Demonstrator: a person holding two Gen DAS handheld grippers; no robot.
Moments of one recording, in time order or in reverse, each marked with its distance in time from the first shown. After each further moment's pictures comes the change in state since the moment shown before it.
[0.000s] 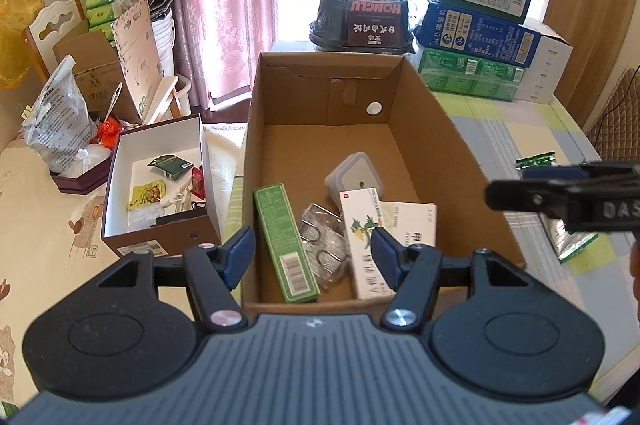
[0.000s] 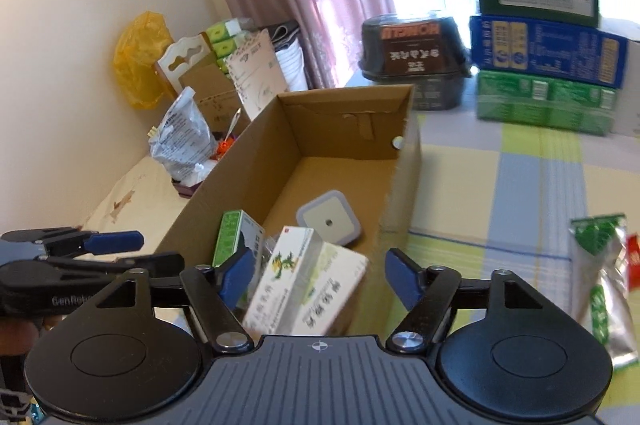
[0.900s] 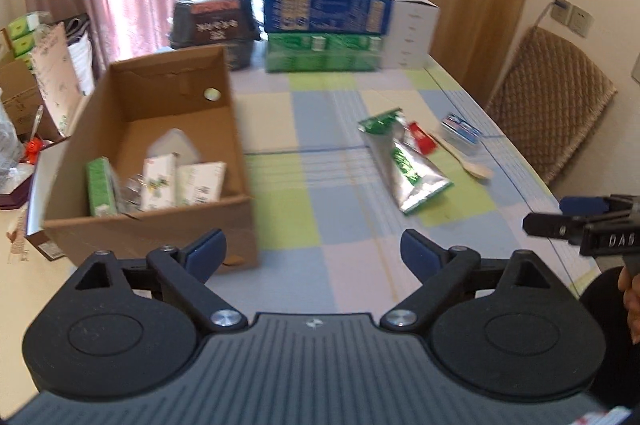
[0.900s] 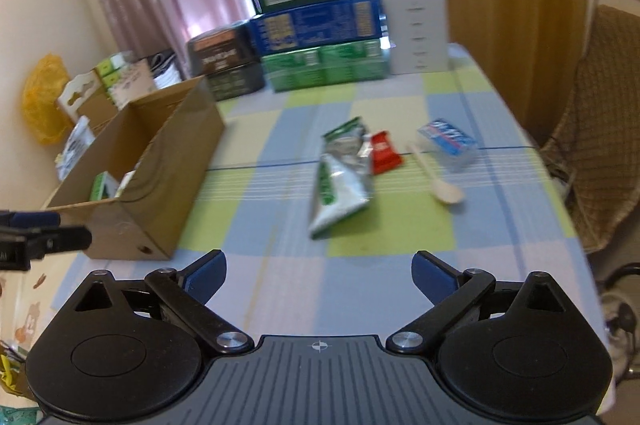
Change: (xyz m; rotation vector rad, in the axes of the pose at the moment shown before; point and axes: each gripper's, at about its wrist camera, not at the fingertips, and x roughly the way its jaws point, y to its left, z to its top) left arm -0.058 -0.180 -0.060 0.124 -0.003 -0.179; right arm -0.202 -0.143 -0.121 0.162 -0.072 -0.302
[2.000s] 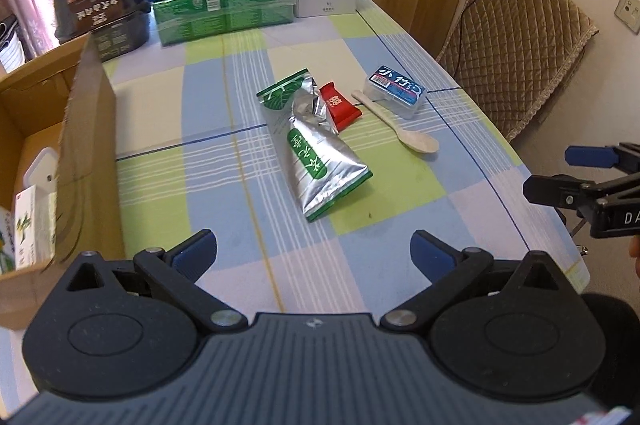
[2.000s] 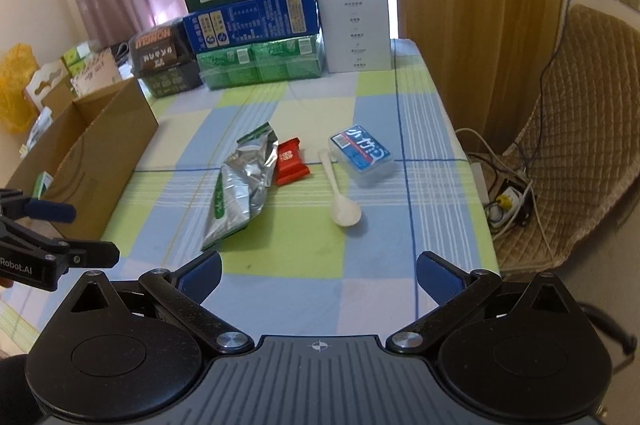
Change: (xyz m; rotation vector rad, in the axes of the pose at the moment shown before) left arm 0.108 -0.105 0.043 0.122 0.174 -0.083; right arm 0.028 -0.096 0.041 -0.058 0.068 -0.058
